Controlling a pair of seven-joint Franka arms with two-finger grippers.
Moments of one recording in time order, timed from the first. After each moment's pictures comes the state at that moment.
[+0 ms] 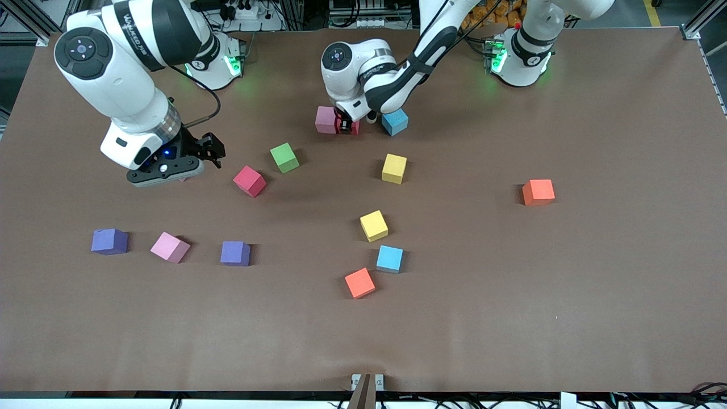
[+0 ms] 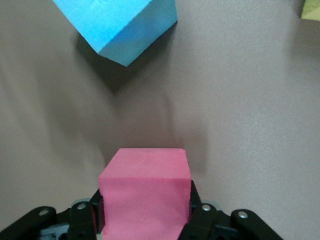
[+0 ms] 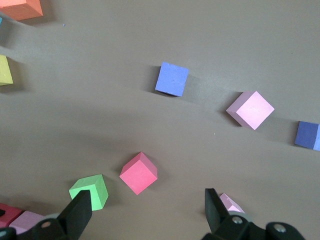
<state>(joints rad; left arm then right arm) -0.79 0.63 -0.42 -1.86 0.15 2.38 -2.71 0.57 -0.04 -0.25 -1.95 -0.04 1.91 0.08</state>
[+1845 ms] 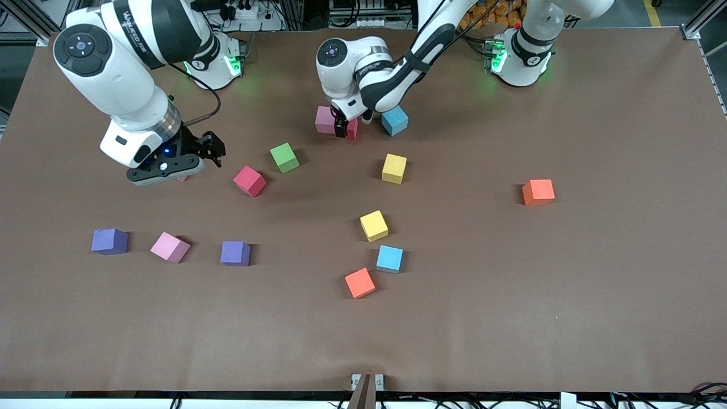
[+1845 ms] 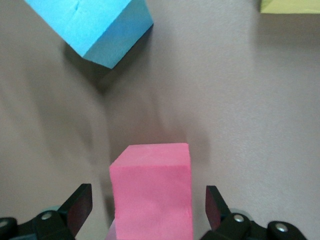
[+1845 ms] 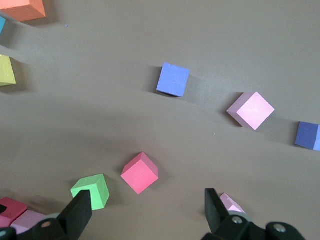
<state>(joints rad) -0.79 0.61 -0.42 -1.83 0.19 2.33 -2.63 0.57 -0.05 -0.24 -1.95 -0.04 1.91 0.08</state>
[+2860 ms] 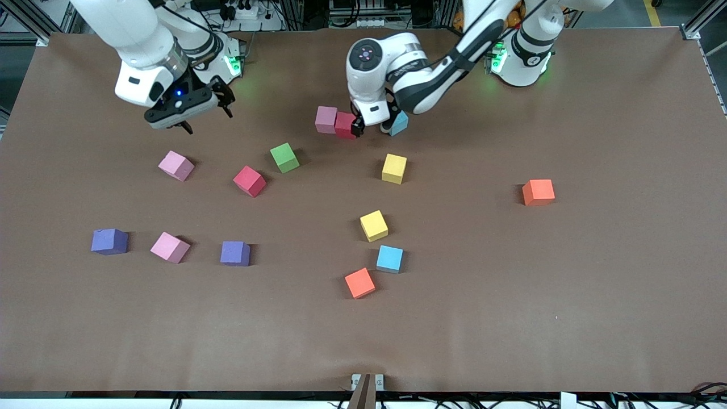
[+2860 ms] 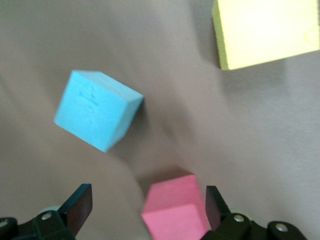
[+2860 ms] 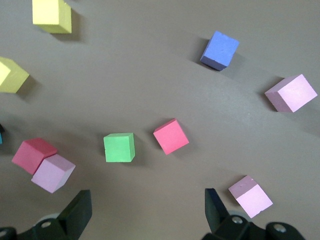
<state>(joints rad) -0.28 0.48 -0.81 -2.06 0.19 2.30 -2.22 0.68 -0.37 -0.24 -2.24 -0.04 1.92 0.02</state>
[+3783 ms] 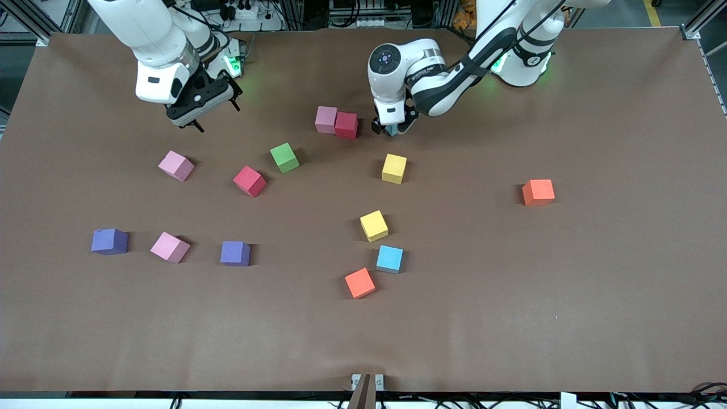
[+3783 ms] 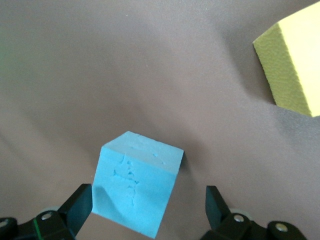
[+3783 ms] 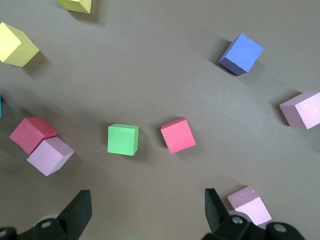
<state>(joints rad) -0.21 0.47 -0.85 -2.23 0.34 2.36 -2.16 0.71 -0.37 -0.24 -2.28 -0.04 1.94 -0.08</state>
